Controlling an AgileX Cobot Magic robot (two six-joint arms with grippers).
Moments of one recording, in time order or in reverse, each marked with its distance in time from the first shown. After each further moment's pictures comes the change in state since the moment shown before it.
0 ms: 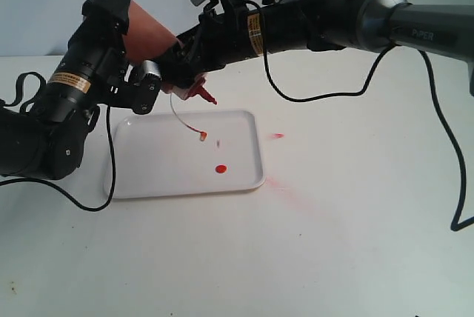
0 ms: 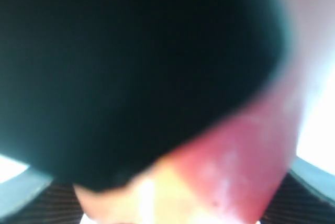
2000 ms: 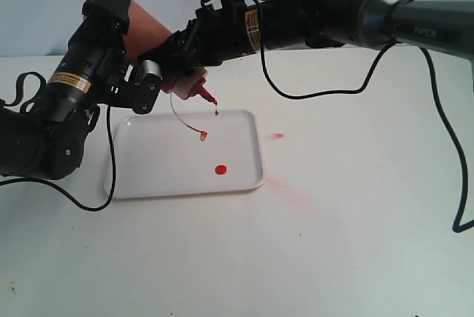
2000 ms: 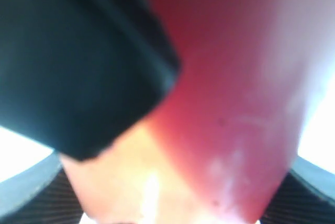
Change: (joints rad) left arm 0.000 0.000 0.002 0.002 0.002 0.000; right arm 0.004 -0.015 0.000 0.004 0.002 0.069
